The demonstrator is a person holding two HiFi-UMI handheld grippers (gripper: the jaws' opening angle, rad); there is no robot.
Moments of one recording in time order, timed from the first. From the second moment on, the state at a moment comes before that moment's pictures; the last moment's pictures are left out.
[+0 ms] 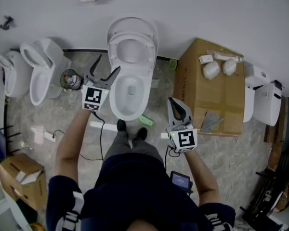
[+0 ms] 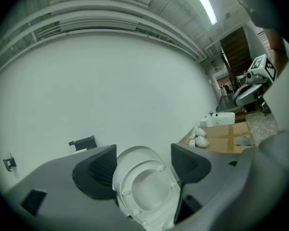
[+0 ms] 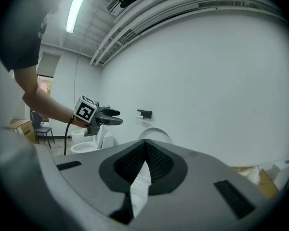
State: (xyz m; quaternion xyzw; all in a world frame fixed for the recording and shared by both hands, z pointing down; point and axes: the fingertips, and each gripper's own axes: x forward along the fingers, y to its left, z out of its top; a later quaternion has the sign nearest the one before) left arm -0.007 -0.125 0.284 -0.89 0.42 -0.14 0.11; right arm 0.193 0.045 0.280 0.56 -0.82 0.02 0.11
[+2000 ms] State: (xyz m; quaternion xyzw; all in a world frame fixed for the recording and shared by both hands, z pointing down) left arm 0.009 -0.391 0.501 -0.86 0.30 -0.36 0.19; right arm 0.171 -0.034 0.380 0.58 -0.78 0.11 0.20
